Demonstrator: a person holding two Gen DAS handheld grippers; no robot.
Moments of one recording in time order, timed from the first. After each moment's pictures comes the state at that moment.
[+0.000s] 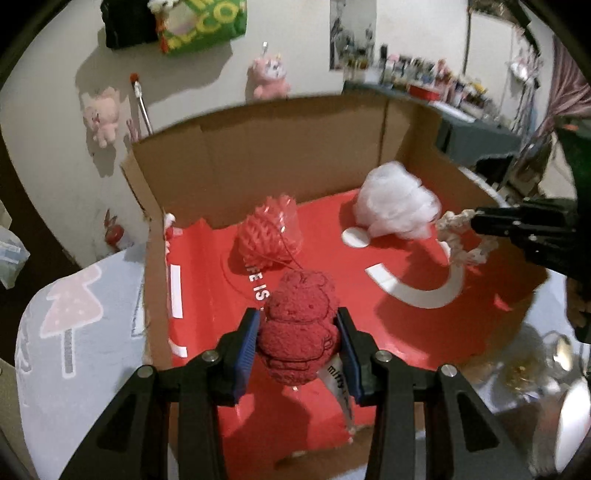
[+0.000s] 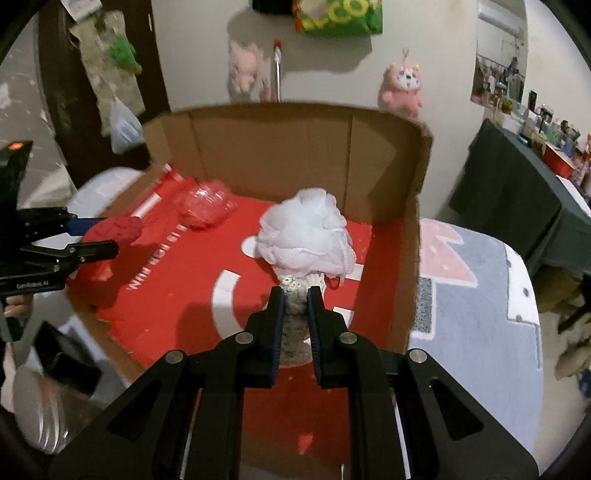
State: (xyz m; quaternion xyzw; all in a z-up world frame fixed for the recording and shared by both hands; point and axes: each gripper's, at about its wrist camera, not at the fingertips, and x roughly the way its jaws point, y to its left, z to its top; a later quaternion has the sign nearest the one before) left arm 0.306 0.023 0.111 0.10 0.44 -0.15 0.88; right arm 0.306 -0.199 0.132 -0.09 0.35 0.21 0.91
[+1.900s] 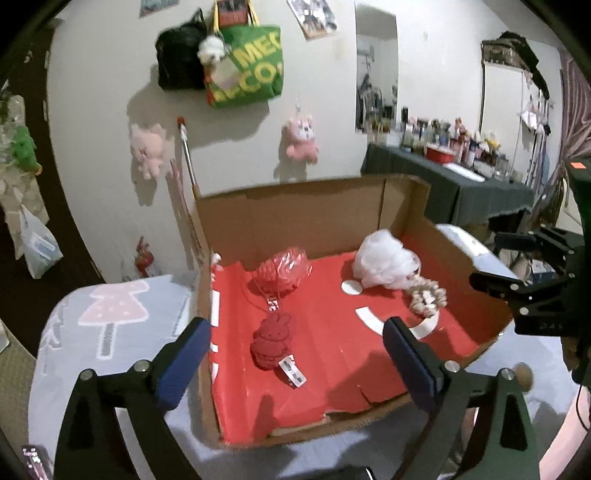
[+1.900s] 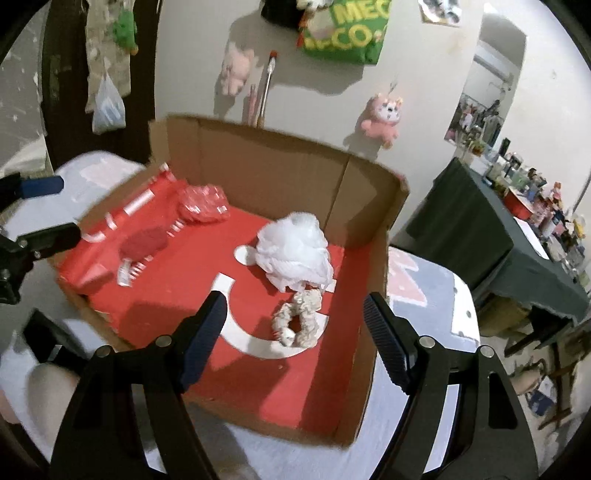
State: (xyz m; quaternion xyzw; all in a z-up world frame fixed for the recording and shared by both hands) left arm 0.222 0.032 0.176 0.05 0.31 -0.10 0.94; right arm 0.244 -0.175 0.172 -0.16 0.29 0.14 0.93
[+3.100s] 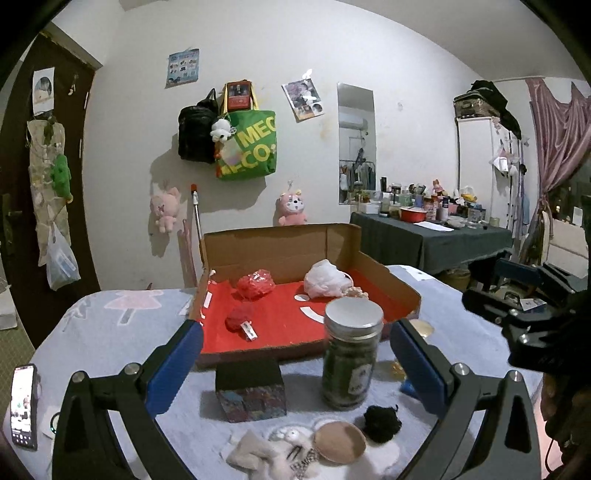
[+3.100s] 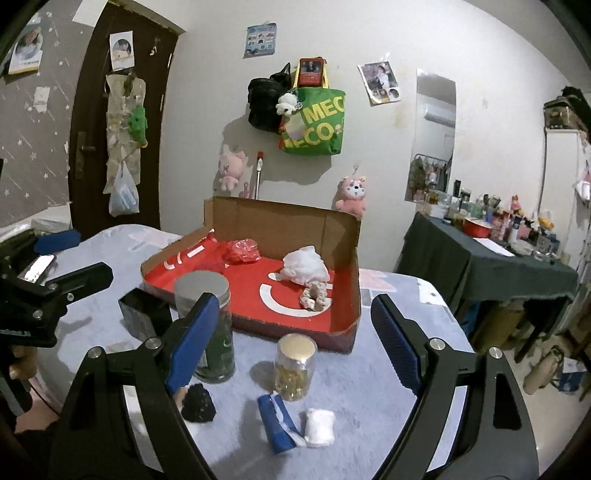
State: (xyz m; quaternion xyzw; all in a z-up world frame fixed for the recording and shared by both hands) left arm 0.029 -0.002 0.161 0.02 0.16 -0.10 0.98; right arm 0.024 -0.211 0.144 -0.09 0.10 0.13 0.98
